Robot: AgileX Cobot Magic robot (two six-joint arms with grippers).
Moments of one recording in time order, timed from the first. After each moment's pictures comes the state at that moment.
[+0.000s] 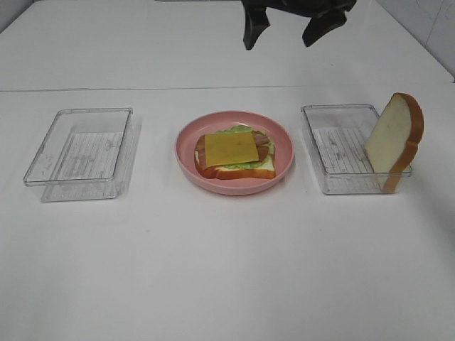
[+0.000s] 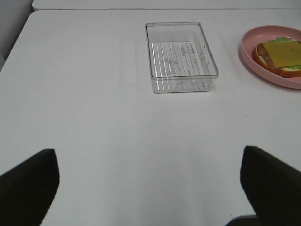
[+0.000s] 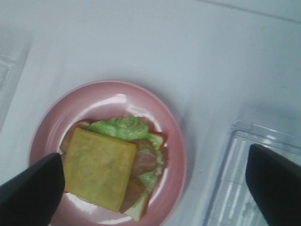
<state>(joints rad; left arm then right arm) 0.05 -0.01 -0.51 -0.10 1.08 0.03 0.33 2.23 -2.22 0.12 1.22 0.00</state>
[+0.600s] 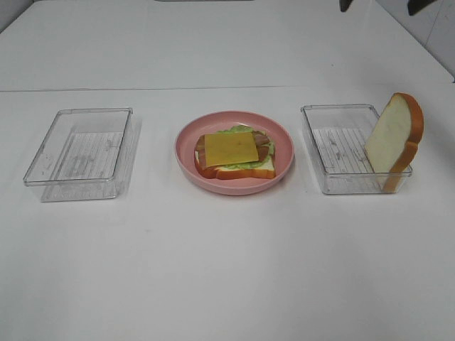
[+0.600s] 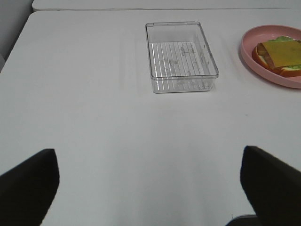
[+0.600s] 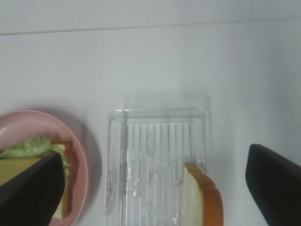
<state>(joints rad) 0.05 -0.01 -0.51 -0.10 1.08 0.03 0.09 2.06 -2.07 0.04 1.22 0.10</state>
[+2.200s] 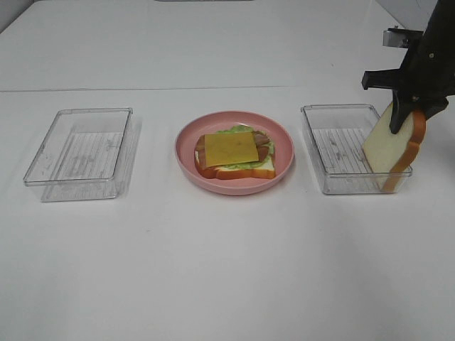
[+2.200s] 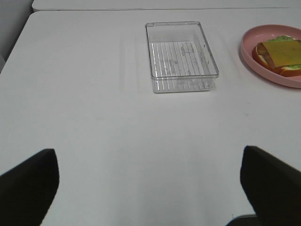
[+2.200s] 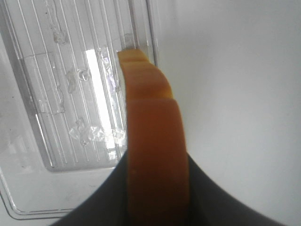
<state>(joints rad) 0.05 -0.01 -0.51 -0.10 1.08 0.04 0.00 2.13 -1.71 0.05 1.23 0.09</state>
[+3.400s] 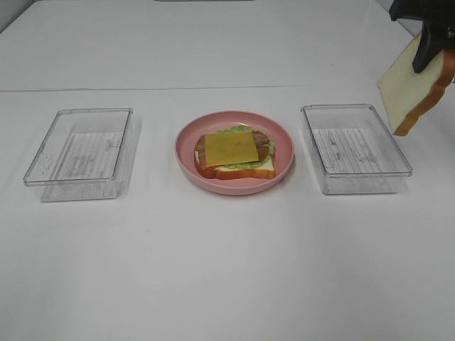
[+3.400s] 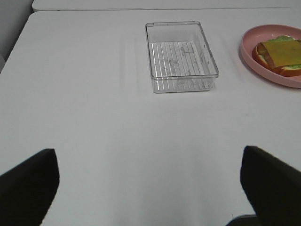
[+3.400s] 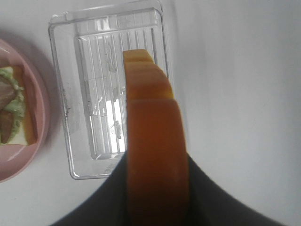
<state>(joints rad) 0.05 -0.01 -0.51 -0.10 1.08 0.04 0.00 1.87 -1.69 0.09 1.23 0.07</state>
